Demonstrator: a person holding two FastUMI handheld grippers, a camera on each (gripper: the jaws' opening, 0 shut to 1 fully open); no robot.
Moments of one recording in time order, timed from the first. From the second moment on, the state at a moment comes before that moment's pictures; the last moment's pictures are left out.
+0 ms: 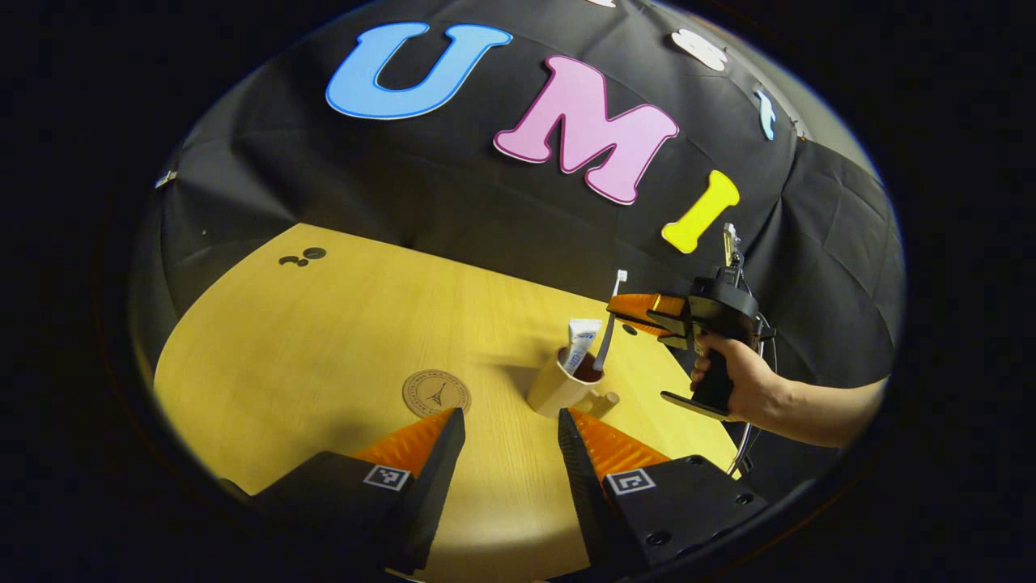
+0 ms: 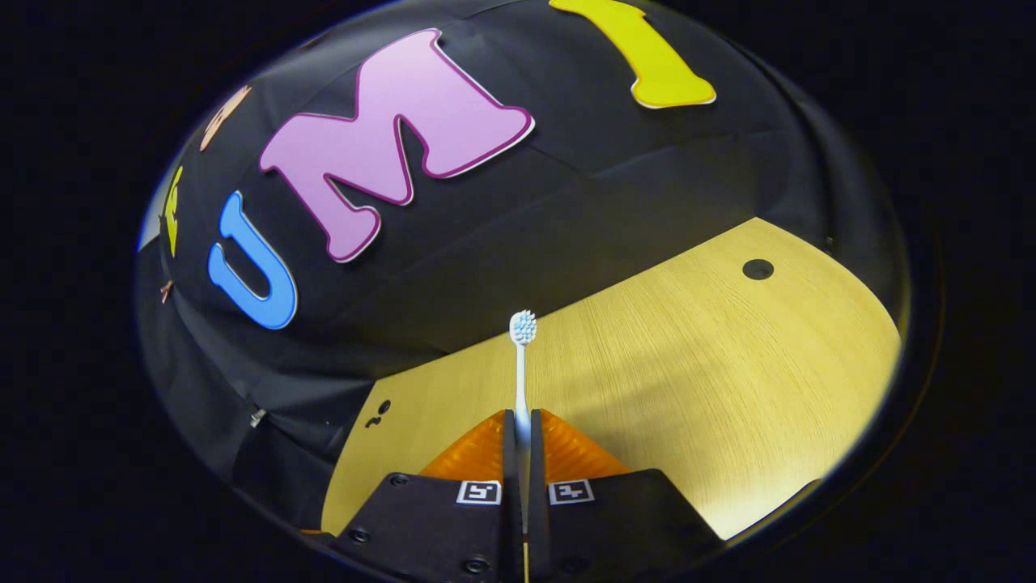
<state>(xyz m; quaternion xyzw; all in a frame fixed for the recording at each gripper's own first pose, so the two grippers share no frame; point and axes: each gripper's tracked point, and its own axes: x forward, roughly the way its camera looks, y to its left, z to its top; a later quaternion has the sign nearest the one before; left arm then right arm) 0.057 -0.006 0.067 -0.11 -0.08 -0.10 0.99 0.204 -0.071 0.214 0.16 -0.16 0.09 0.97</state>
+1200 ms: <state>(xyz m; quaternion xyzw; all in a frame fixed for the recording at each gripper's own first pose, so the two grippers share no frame) 0.058 0.008 0.061 -0.11 -0.08 -0.09 0.99 0.189 -0.052 0.153 0.02 -0.11 0.07 0.99</state>
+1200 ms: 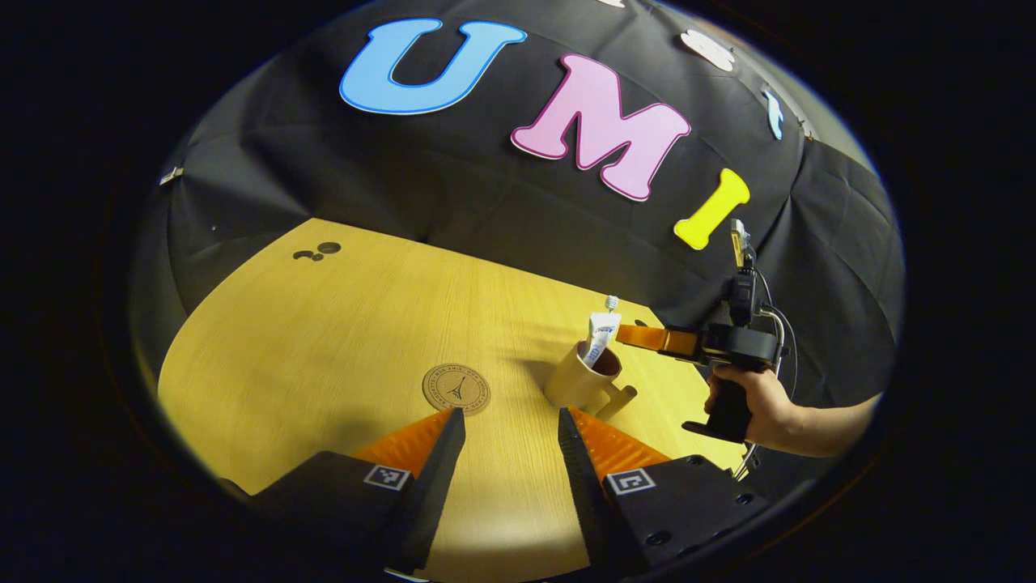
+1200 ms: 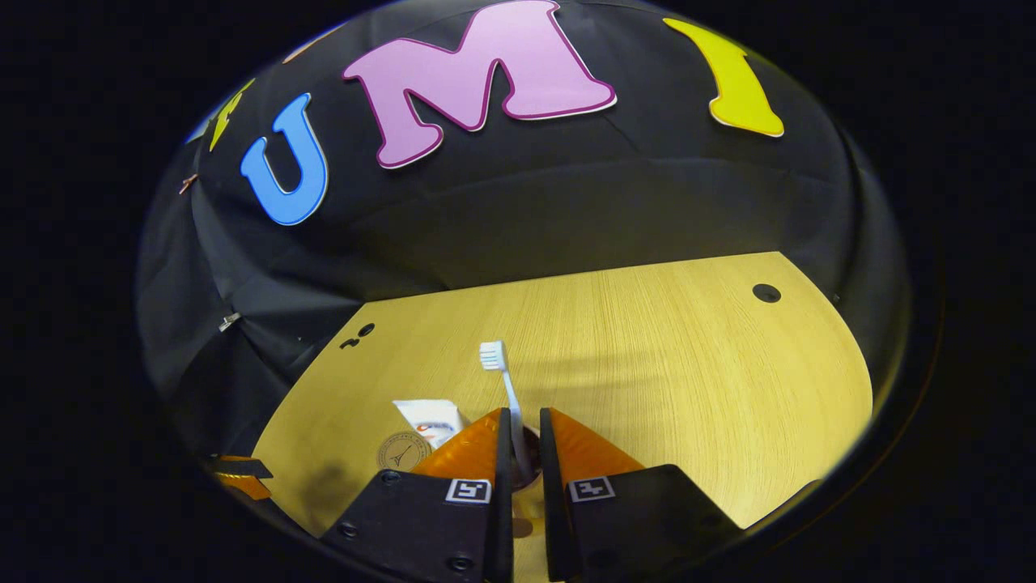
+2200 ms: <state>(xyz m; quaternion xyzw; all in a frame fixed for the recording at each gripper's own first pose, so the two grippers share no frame) 0.052 0.031 0.049 -0.12 -0.09 -0.08 0.99 0.161 -0.056 0.068 -0.04 0.05 0.06 1.00</state>
